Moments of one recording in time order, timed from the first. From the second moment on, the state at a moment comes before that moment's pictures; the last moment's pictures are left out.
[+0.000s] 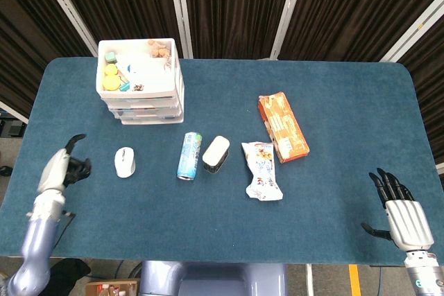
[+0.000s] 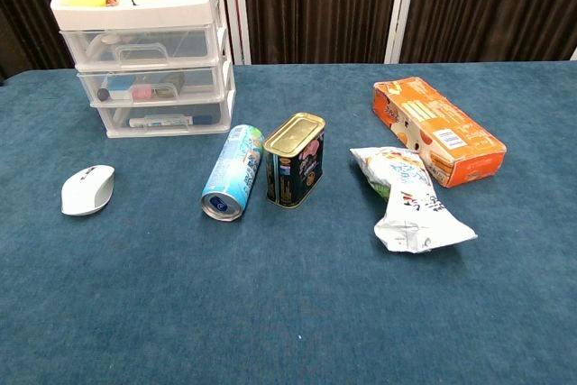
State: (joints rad) left arm -0.43 -1.26 -0.37 -1.91 0.61 1.13 0.12; right arm 0.08 -1.09 0.01 -1.67 -1.51 1.40 -0.07
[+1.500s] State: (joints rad) left arm -0.87 -1.66 -0.55 -1.34 -0.05 0.92 0.23; right arm 0.11 -1.06 0.01 -1.69 -1.48 1.34 0.04
